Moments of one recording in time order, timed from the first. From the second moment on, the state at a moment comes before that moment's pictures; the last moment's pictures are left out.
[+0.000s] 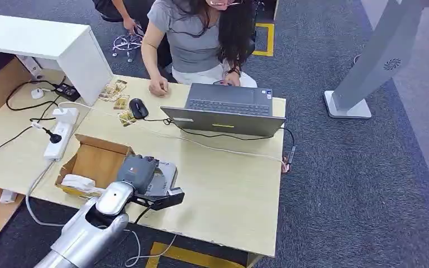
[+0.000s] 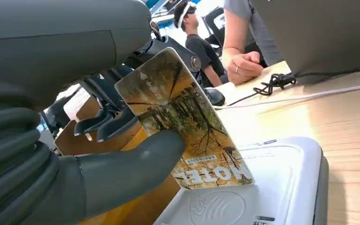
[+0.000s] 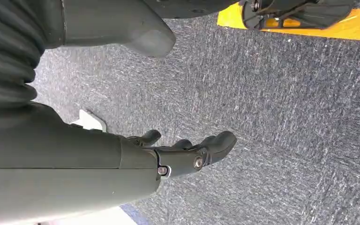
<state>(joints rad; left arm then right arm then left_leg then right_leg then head) -0.33 0.18 -0.39 -1.17 -1.41 0.03 0.20 -0.01 0.12 -0.35 -0.21 0.76 -0.16 0.08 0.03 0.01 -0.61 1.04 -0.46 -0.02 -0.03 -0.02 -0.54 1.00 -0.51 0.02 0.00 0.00</state>
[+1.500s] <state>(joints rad) -0.78 0.32 -0.28 -1.05 -1.51 0.16 0.26 -0.01 0.12 -0.35 -0.21 0.76 -0.15 0.04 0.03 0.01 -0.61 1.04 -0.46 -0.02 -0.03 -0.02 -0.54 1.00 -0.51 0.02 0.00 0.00</state>
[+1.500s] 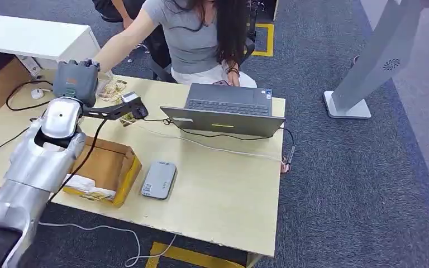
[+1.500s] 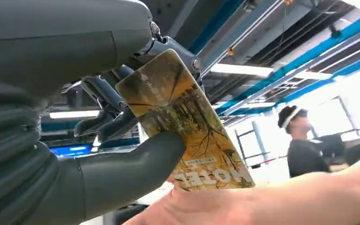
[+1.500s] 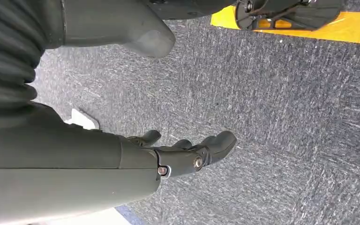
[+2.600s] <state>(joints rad) -0.79 0.31 -0.28 -0.92 -1.51 0.18 0.27 -0.01 0.12 -0.35 -0.21 0.76 -0.15 0.04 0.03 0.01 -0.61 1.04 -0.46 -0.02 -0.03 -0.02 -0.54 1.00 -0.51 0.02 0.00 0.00</state>
